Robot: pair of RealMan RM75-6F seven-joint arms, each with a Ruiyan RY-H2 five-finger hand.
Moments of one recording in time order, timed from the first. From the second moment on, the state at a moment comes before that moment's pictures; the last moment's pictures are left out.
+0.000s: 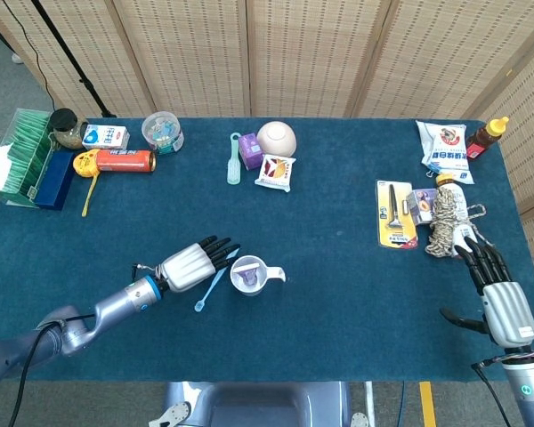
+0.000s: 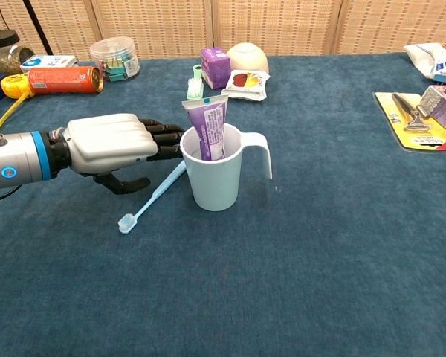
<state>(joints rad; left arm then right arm) -0.87 -1.67 0.12 -0.95 1.80 1.02 -0.03 0.15 -1.22 0.04 -1.36 -1.63 1.56 0.37</state>
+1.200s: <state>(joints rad) -0.86 -1.51 0.14 -1.13 1.71 0.89 0.14 0.15 -1.21 0.05 -1.38 -1.63 1.57 0.36</state>
